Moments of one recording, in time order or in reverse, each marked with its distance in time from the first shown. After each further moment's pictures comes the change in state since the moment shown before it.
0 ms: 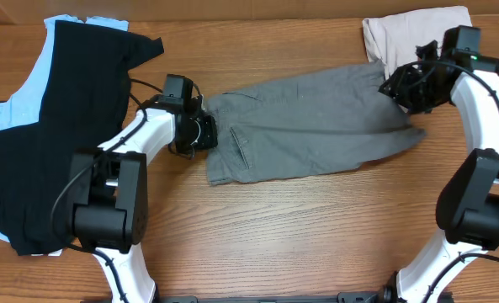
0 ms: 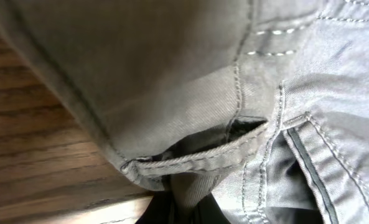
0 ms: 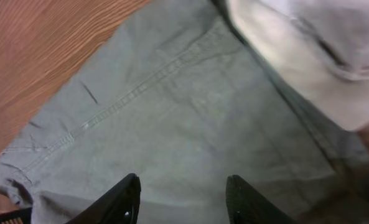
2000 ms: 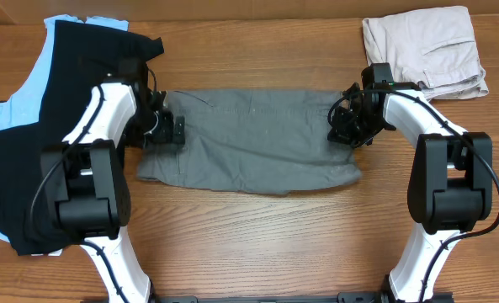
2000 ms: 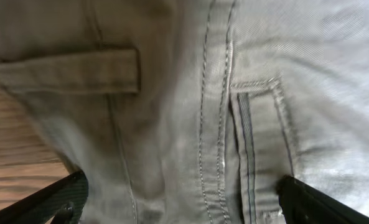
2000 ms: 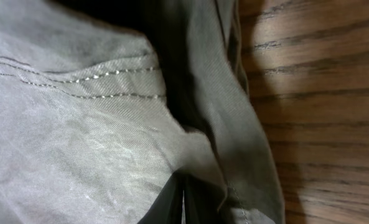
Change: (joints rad) left arm 0.186 0.068 0.257 -0.428 -0.235 0.389; right arm 0.242 0.085 -0.265 0.124 -0.010 -0.002
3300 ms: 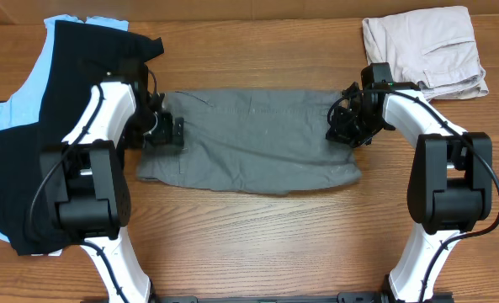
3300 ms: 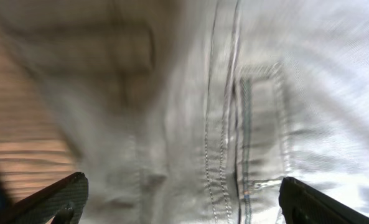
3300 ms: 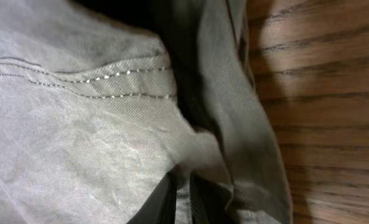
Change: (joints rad) left arm -0.001 -0.003 0.053 -0.074 -0.023 -0.035; right arm 0.000 0.000 -0.001 0.002 0.004 0.002
